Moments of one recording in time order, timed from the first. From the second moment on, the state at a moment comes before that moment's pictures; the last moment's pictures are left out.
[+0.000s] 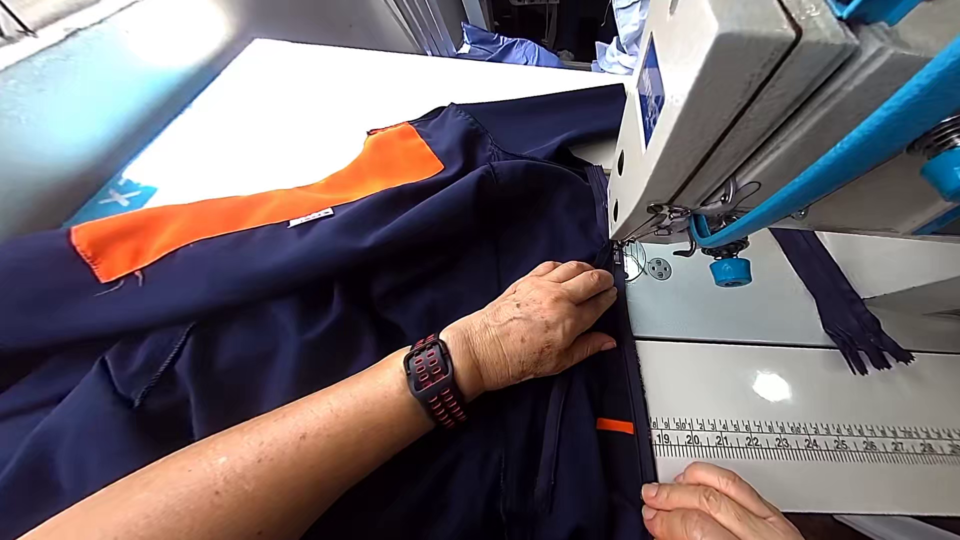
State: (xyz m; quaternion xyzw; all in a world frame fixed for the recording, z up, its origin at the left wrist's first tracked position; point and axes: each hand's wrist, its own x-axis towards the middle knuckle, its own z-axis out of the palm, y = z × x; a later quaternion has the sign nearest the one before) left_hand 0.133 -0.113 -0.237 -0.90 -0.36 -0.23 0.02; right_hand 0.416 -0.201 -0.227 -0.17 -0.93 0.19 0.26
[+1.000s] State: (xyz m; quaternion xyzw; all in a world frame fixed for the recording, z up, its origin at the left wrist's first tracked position) left_hand 0.108 -0.063 -0.226 -0.94 -0.26 -0.22 0.06; right_hand 0.407 -0.165 -0.233 -0.17 -0.93 0.15 0.29
